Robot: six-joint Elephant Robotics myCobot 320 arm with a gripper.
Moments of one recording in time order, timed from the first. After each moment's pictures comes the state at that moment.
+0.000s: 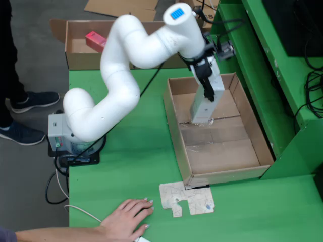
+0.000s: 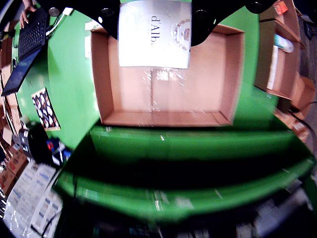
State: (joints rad) arm 0.23 -0.83 0.54 -0.75 1.41 0.22
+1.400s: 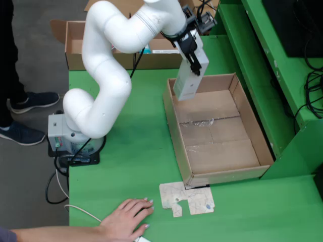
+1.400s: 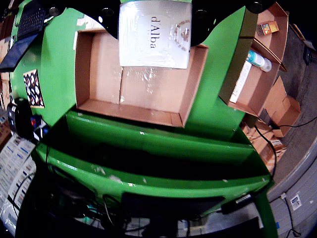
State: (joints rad) arm 0.46 -0.52 0.34 -0.85 1.42 0.25
